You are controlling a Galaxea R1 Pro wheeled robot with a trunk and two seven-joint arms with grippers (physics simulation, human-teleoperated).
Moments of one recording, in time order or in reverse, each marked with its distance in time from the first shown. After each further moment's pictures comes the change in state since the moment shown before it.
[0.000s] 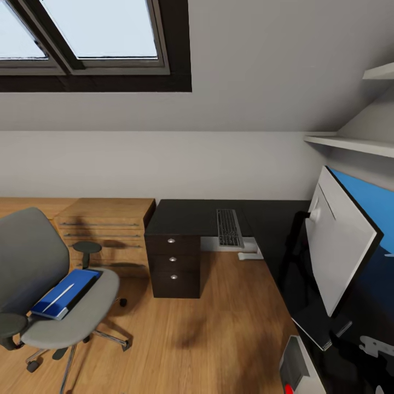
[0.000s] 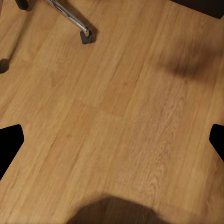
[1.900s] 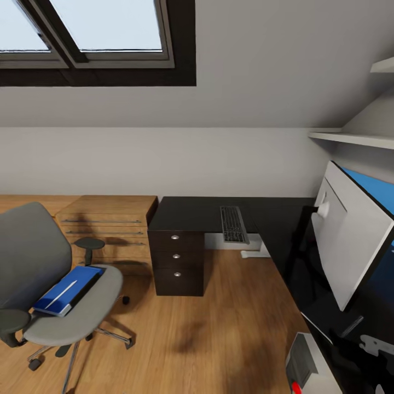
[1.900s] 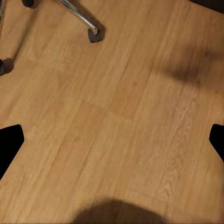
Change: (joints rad) left arm 0.000 0.005 0.000 0.000 0.000 0.000 0.000; right arm -0.001 0.001 -0.002 -0.008 -0.004 -0.004 -0.001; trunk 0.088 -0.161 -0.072
